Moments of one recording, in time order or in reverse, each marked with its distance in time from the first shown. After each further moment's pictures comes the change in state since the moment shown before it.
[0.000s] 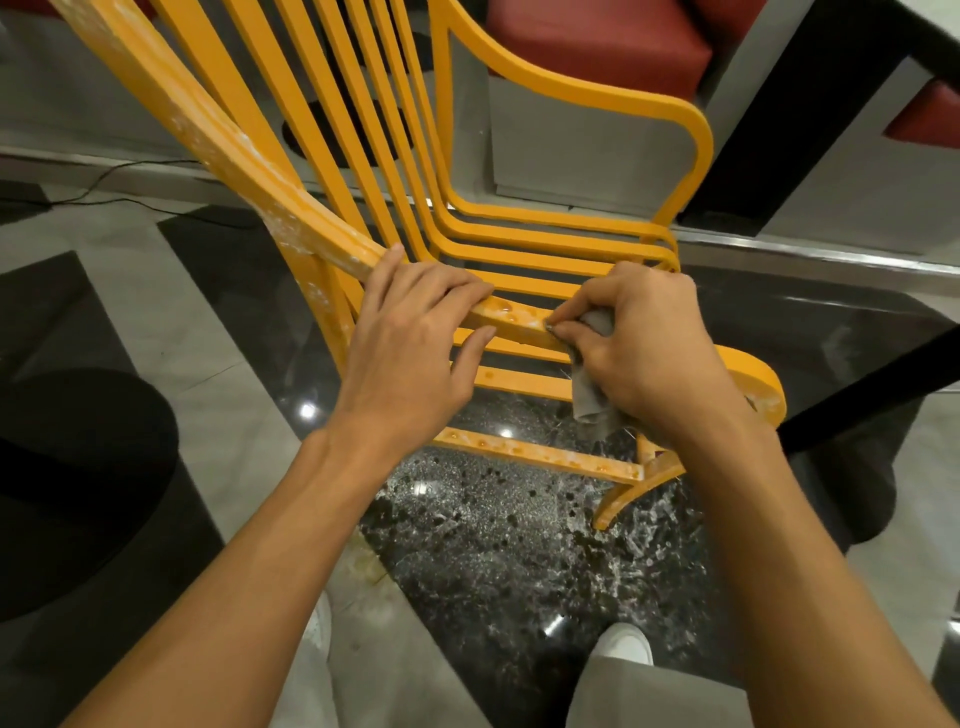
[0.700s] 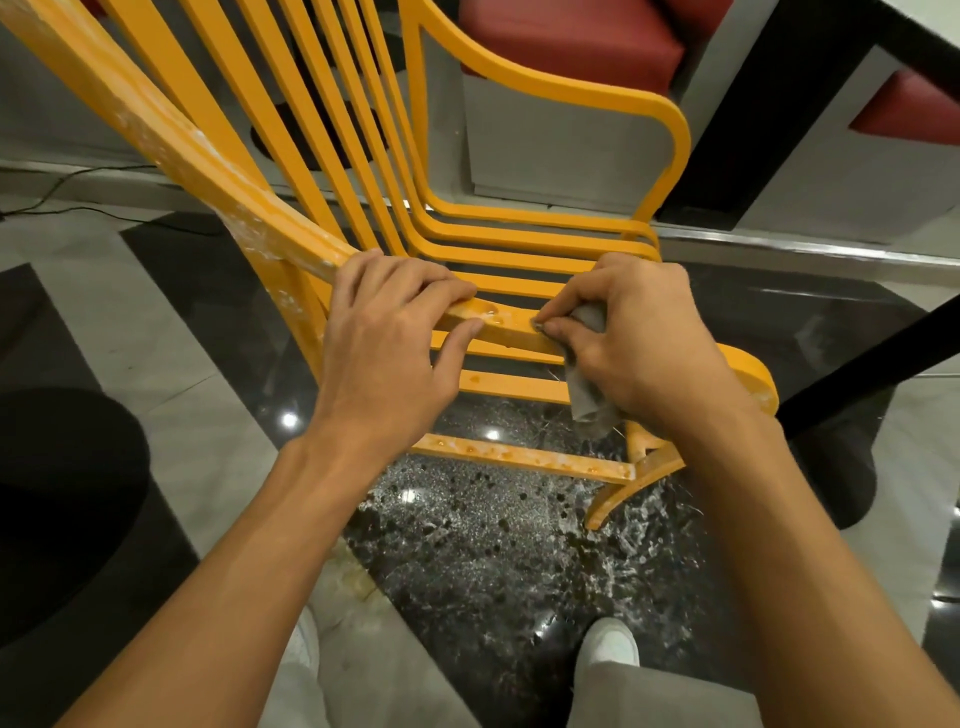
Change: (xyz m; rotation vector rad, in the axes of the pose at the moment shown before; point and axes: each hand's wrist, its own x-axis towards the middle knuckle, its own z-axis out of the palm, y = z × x) left_hand 0.006 -0.006 0.005 -0.008 0.078 -0.008; right_hand 0.004 0.002 0.001 -0.014 0.016 -0.019
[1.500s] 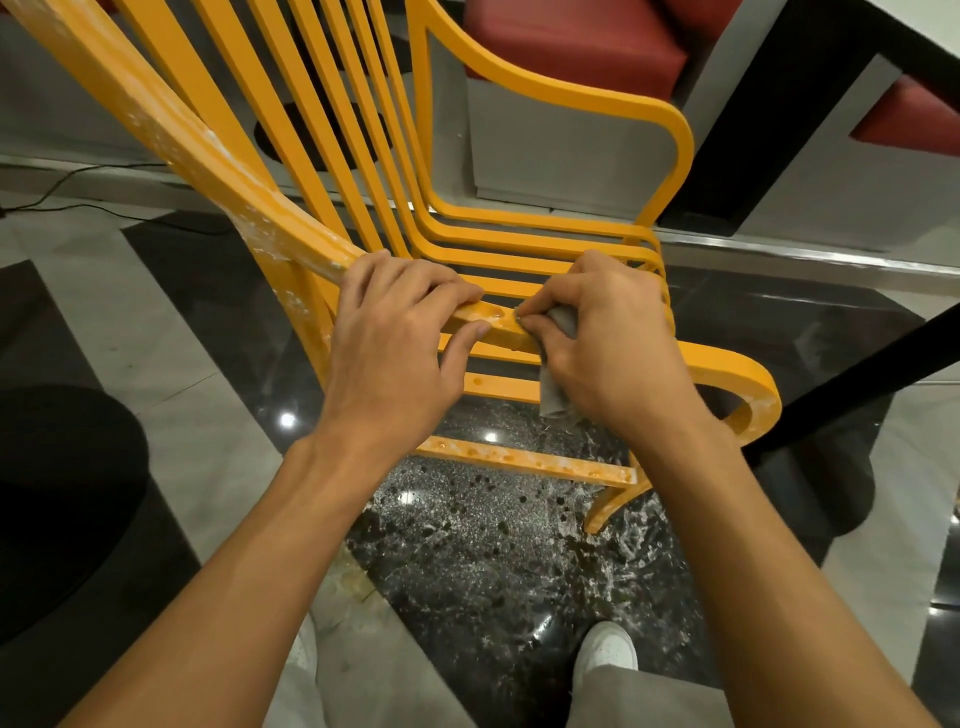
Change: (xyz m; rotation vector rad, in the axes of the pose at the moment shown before) left_hand 0.001 0.000 0.002 -0.005 0.006 -0.006; right_hand 0.001 -0.015 0.017 -0.048 0.058 -0.086
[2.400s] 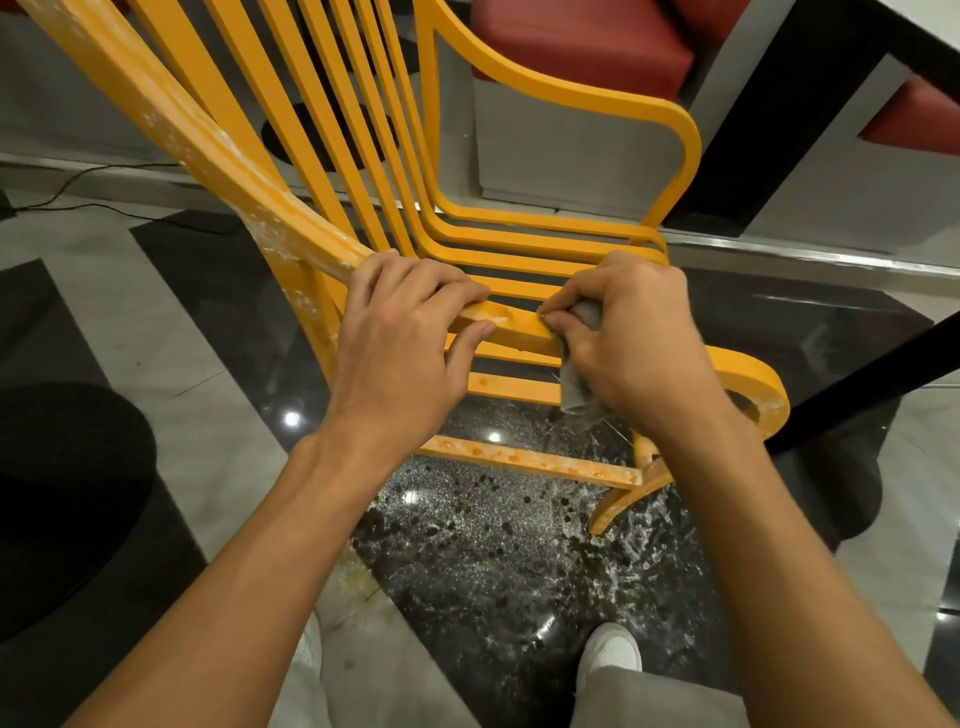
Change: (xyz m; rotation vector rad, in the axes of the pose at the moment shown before) left_hand 0.000 -0.001 -0.003 -0.006 -0.008 0.003; right_hand 0.004 0.007 -0.006 0.017 0.012 0.082
